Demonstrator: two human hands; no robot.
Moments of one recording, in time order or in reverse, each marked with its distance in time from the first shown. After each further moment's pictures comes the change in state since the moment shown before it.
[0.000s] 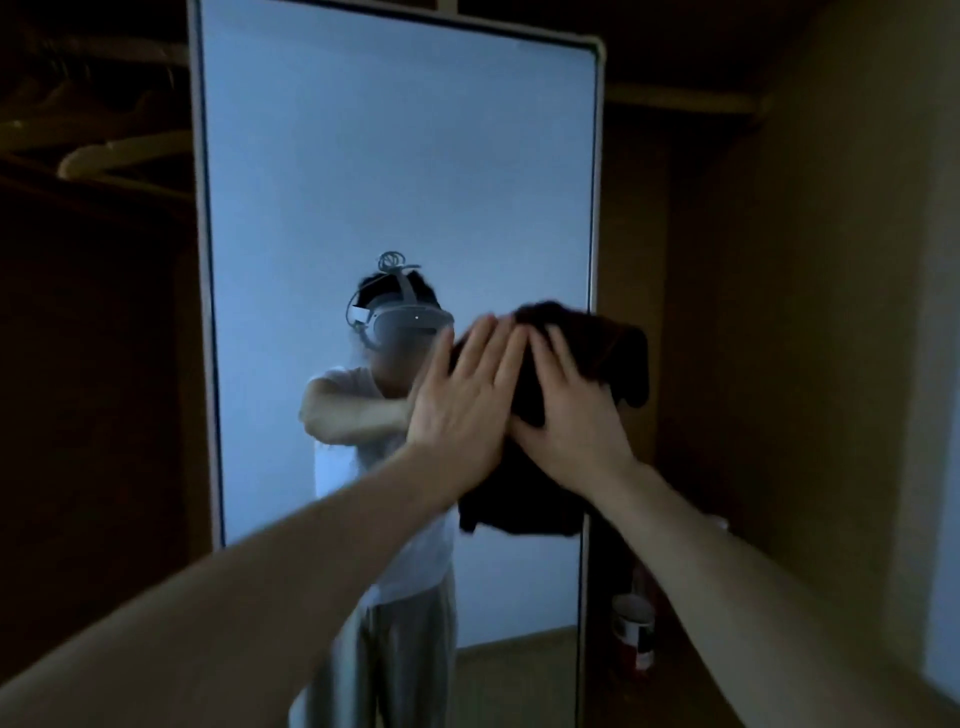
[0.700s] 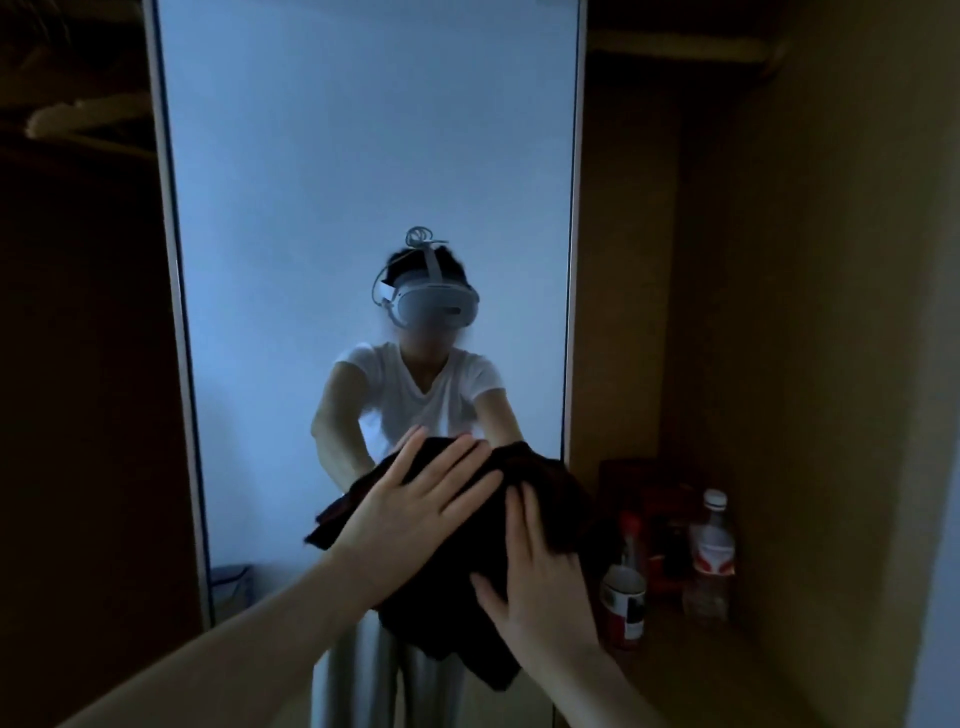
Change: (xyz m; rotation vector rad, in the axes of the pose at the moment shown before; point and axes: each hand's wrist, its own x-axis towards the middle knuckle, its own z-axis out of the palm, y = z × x) left_hand -0.106 0.009 0.072 0.185 0.043 0.383; right_hand -0.158 0.000 0.084 -0.010 -0.240 0.116
